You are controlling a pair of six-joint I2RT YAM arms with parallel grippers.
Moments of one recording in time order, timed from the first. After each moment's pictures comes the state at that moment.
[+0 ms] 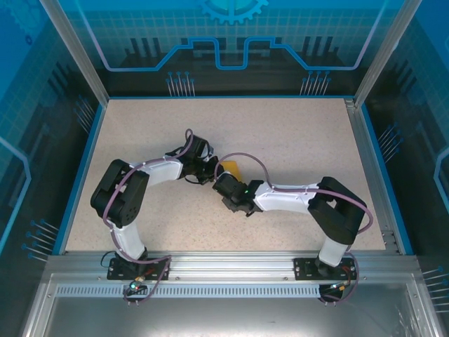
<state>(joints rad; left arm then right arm) -0.42 1.81 1.02 -0.17 0.50 -0.90 0.99 1.74 1.01 -0.43 0.40 0.23</state>
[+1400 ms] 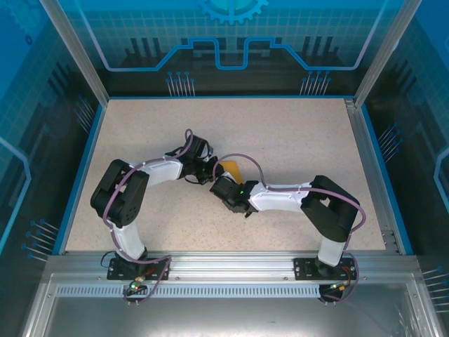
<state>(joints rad) -0.42 1.81 1.02 -0.17 0.50 -0.90 1.00 1.79 1.04 -0.48 0.48 0.26</state>
